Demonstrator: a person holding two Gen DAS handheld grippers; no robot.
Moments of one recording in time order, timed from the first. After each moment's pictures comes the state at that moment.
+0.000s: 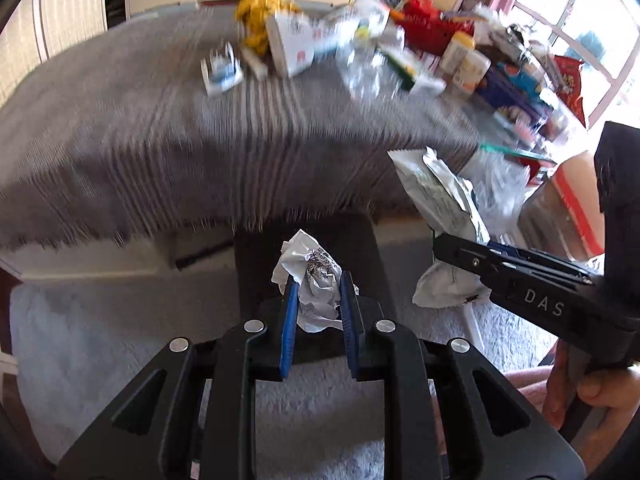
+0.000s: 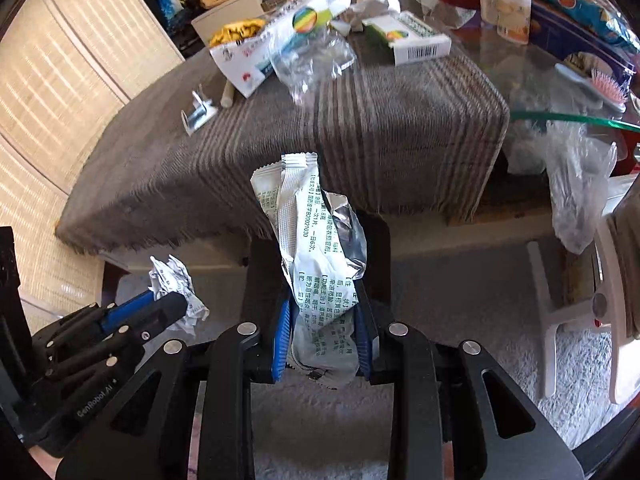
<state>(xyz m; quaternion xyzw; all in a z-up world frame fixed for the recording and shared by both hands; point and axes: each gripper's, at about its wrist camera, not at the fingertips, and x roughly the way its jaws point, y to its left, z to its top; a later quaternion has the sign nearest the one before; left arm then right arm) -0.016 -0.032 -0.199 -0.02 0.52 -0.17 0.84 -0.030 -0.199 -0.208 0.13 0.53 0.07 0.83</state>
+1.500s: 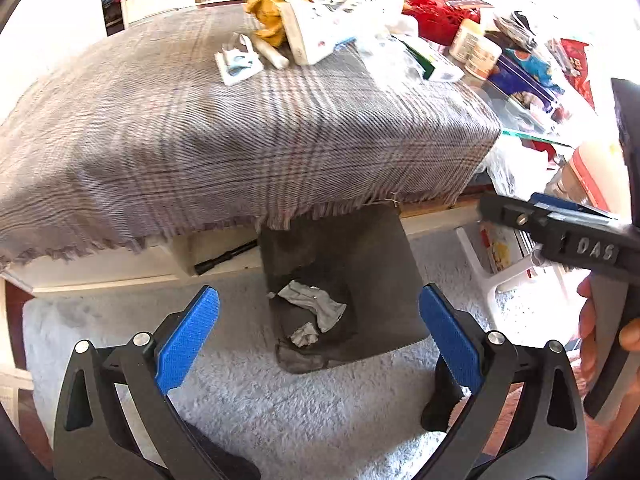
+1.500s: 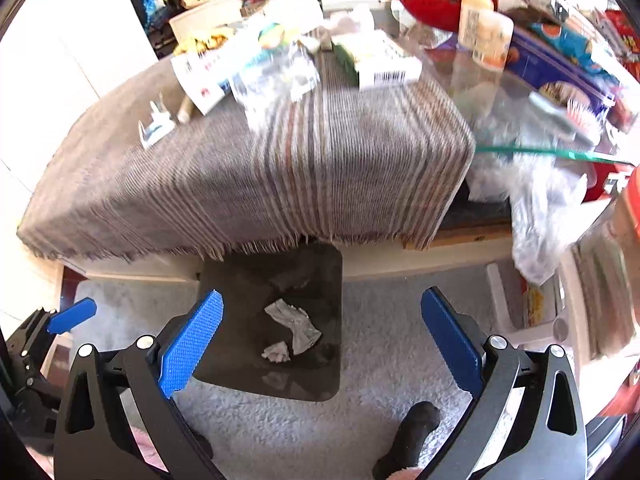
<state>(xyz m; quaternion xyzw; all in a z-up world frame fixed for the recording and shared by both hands) -0.022 -0.016 -0.209 0.01 0.51 -0.16 0.85 -0.015 -0.219 -0.191 0.08 0.51 0.02 0.86</state>
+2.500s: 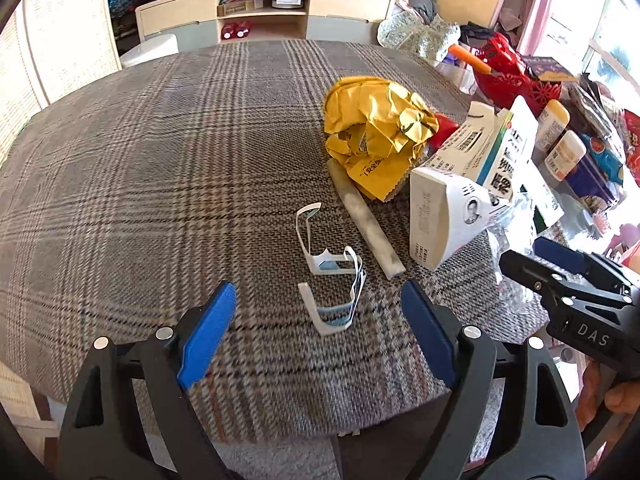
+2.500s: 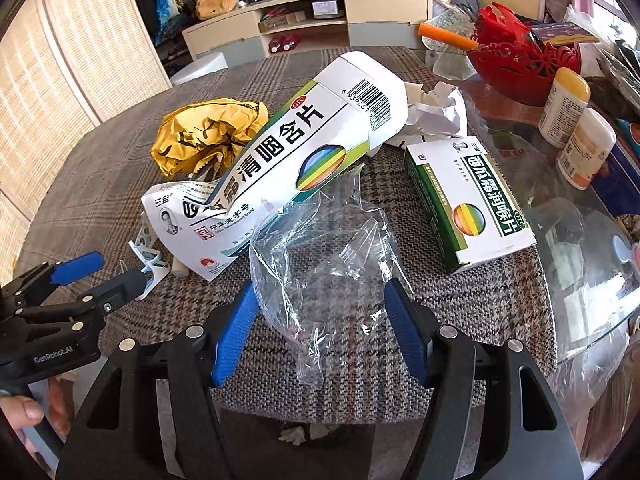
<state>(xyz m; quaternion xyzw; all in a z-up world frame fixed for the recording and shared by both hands) 0.180 0.005 -0.181 0.01 0.49 -0.12 0.86 0.148 -0.189 -0.181 0.07 0.49 0.04 0.87</state>
